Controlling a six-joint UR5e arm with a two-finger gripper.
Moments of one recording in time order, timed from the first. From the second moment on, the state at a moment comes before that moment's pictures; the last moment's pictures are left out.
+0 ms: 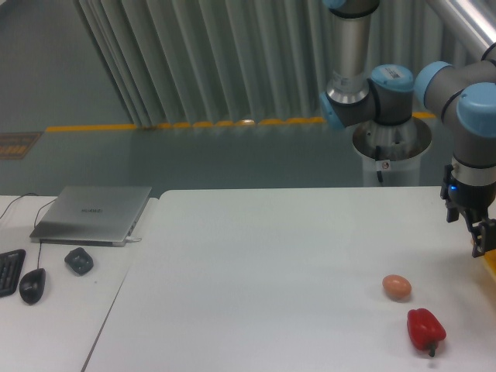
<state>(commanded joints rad) 2.52 -1.82 -1.55 -1.32 1.56 1.60</state>
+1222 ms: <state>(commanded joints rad) 2.67 -1.86 -1.54 -1.22 1.61 1.79</state>
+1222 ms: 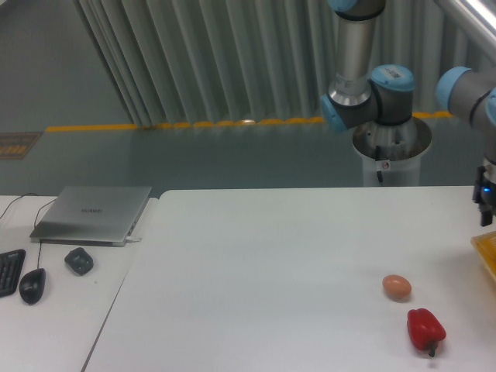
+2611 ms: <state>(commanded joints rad) 2.72 -2.09 -1.42 -0.99 1.71 1.81</state>
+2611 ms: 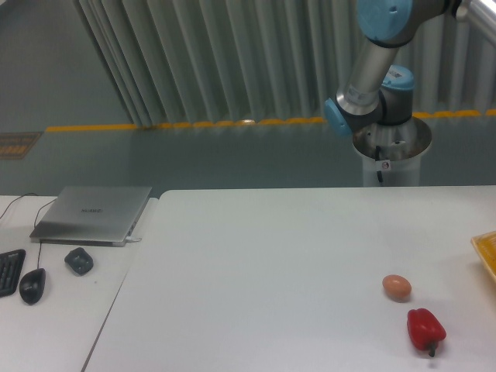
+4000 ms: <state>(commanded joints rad) 2.69 -2.13 -1.44 -0.99 1.82 1.71</state>
